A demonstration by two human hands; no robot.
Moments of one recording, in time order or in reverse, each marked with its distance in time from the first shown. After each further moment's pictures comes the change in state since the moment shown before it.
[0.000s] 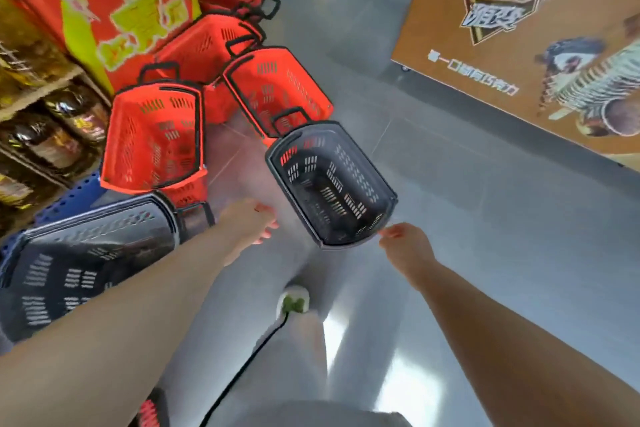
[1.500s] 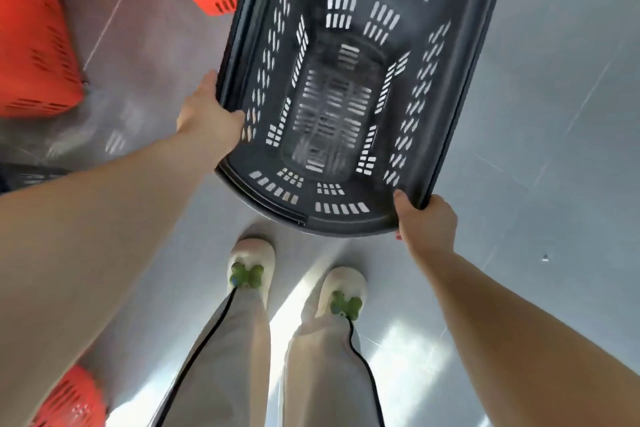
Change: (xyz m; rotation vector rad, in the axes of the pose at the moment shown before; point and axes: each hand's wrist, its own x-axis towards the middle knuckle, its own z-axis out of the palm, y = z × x) left_hand 0.412 -0.102 0.215 0.298 0.190 -0.157; right_hand 0.360 0.218 0.118 -0.014 0.113 0.335
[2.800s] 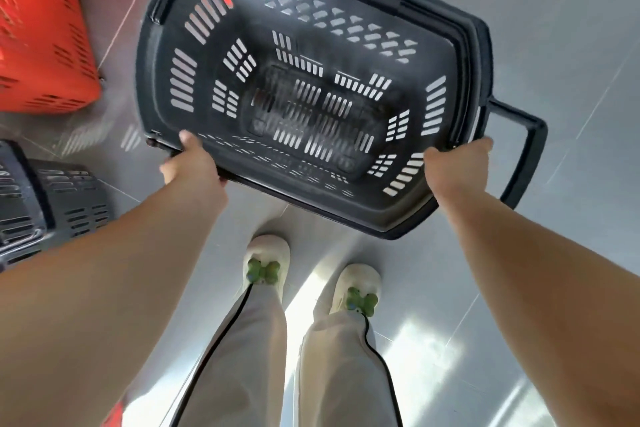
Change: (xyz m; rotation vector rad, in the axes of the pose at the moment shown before) left_hand -0.016 -0.063 -0.014 -0.866 0.215 -0.681; right_hand 0.026 -0.069 0.002 -0.035 0.174 0.015
